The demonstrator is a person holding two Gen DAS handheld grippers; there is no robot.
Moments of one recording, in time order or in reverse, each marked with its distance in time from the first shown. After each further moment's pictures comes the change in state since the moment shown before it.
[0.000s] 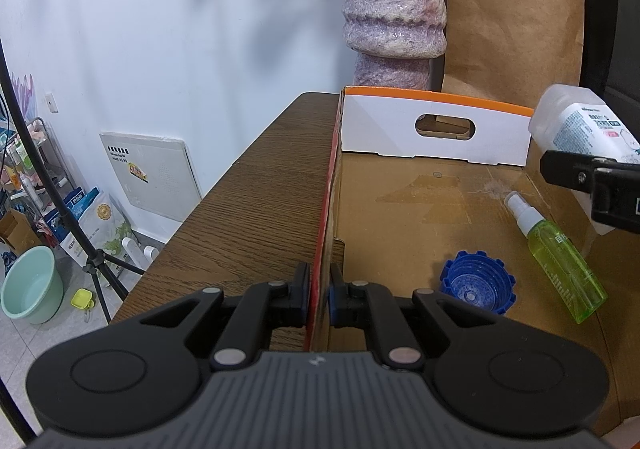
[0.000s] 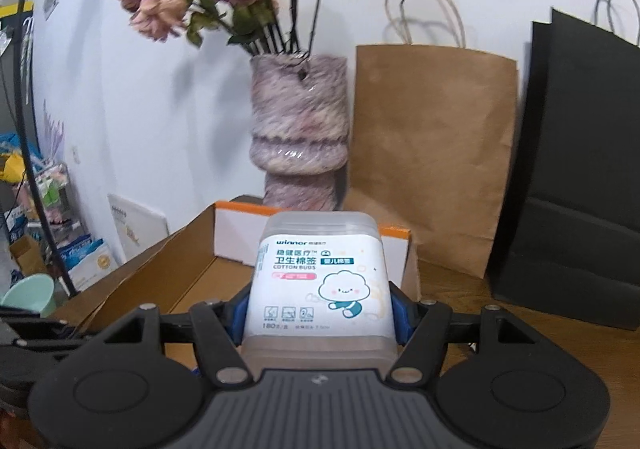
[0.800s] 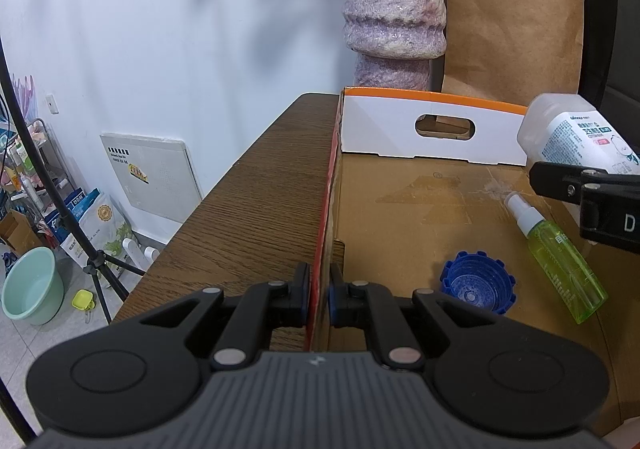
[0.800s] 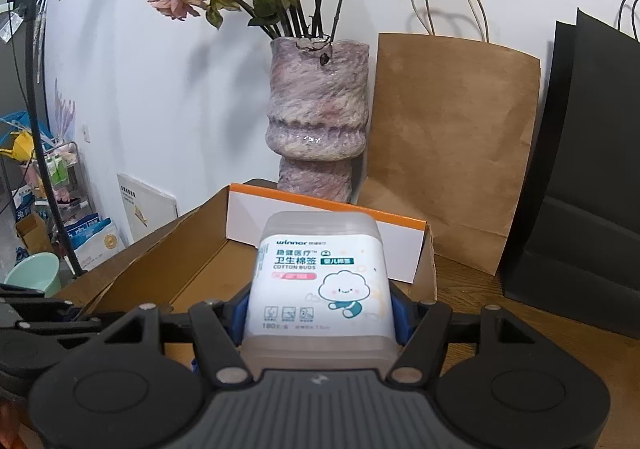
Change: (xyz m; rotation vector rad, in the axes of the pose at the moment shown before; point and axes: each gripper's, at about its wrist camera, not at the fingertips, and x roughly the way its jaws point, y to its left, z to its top) left arm -0.001 0.000 0.000 -0.001 -0.003 0.001; right arm 0.003 0.007 -0.001 -0.038 0.032 0.018
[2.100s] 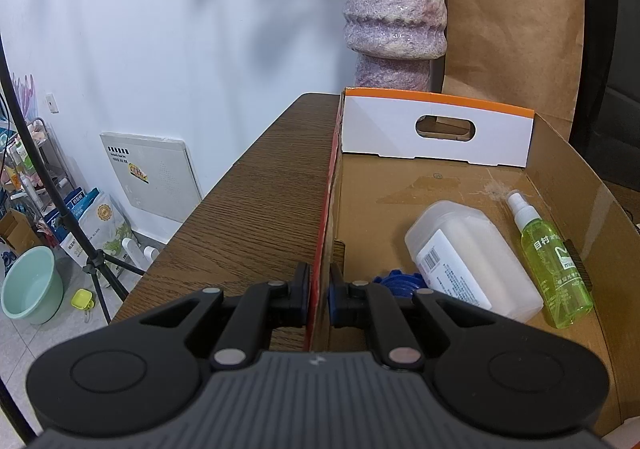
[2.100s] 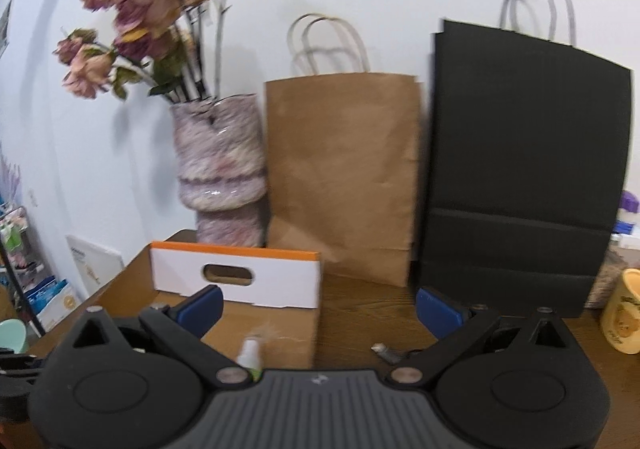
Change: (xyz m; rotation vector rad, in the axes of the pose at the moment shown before) left arm -0.001 0.000 -0.001 -0.002 -0.001 0.001; right arm -0.044 -0.065 0.001 0.161 -0.106 -0.168
